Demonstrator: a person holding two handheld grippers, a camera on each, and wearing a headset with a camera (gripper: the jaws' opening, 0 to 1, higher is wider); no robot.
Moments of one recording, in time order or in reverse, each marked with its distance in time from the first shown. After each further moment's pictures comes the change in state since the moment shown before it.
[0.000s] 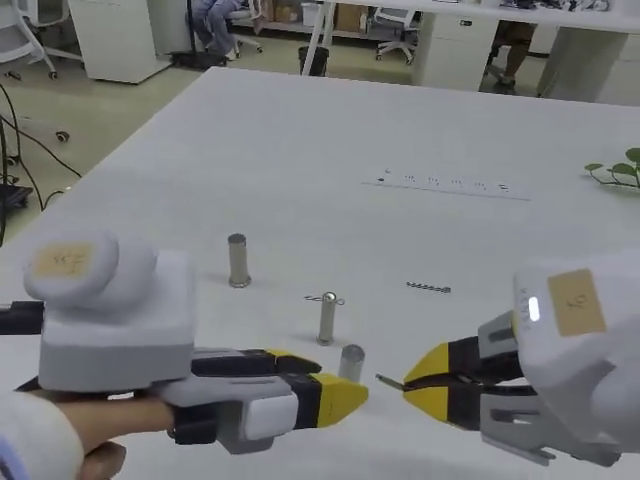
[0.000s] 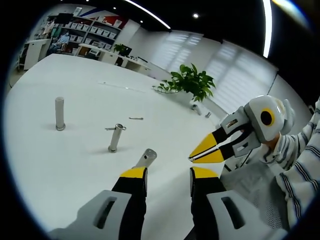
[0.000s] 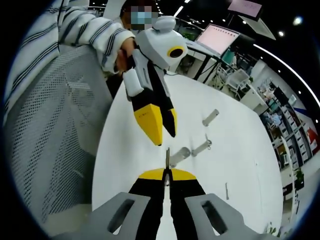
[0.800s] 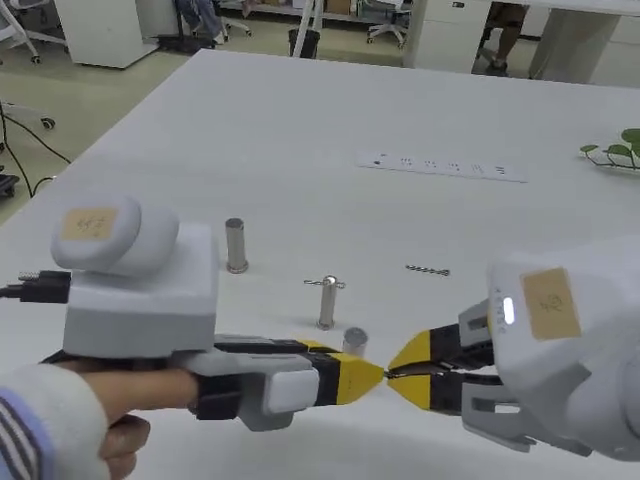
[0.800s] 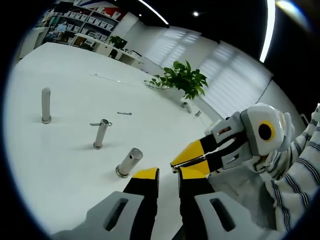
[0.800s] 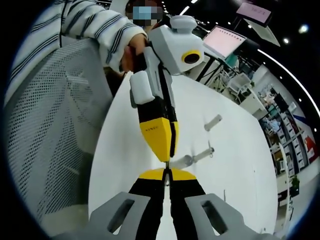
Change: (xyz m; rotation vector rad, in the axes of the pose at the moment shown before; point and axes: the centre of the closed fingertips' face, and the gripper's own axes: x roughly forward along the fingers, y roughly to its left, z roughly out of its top) left arm 0.010 -0.016 0.000 -0.089 0.039 -0.101; right arm 0.012 0.003 0.010 -0.057 0.007 -0.018
